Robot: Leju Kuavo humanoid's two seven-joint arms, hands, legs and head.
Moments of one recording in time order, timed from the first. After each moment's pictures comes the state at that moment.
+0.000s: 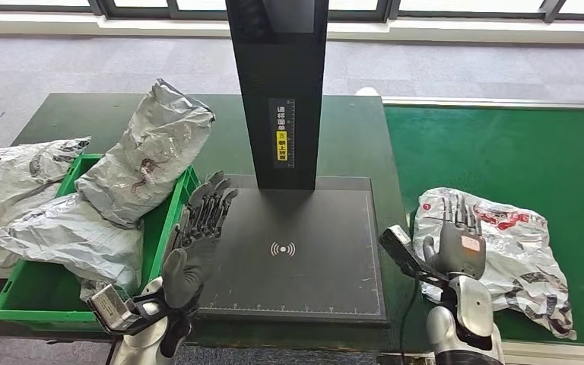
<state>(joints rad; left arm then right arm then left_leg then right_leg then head) -0.04 -0.21 -0.16 -1.61 -0.07 -0.49 -0.67 -0.11 0.11 -0.14 -1.29 1.39 -0.27 0.02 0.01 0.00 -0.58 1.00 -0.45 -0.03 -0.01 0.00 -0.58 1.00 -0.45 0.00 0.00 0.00</state>
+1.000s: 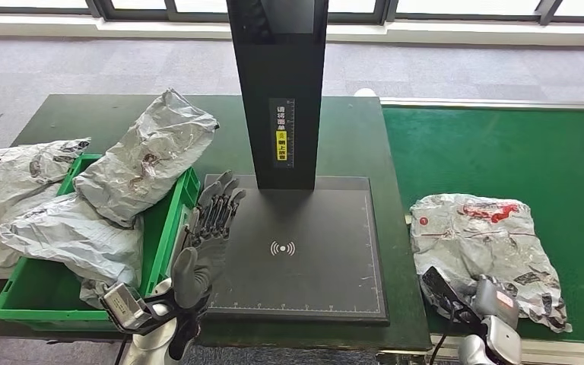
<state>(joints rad) -0.03 -0.24 -0.18 -1.59 -0.10 -0.44 -0.66 -0.17 0.01 -0.43 -0.84 1.42 -0.24 0.05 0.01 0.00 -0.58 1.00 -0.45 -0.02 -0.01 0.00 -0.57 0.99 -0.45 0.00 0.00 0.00</state>
